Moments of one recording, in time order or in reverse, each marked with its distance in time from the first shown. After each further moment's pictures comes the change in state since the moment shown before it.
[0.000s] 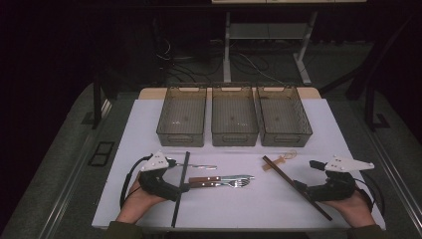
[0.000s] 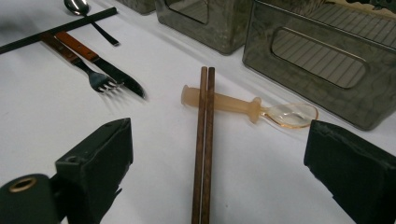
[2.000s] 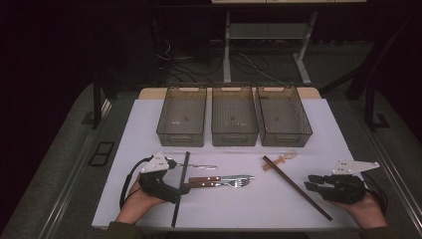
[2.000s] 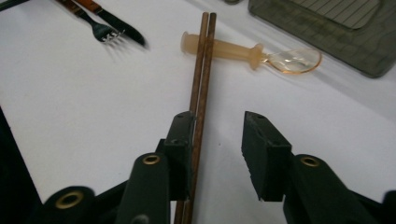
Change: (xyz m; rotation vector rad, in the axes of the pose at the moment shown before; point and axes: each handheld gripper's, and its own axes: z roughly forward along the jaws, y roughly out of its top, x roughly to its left) left arm -0.001 -0.003 0.001 0.011 -0.016 0.013; right arm -0.017 -0.016 -0.011 0.152 0.081 0.010
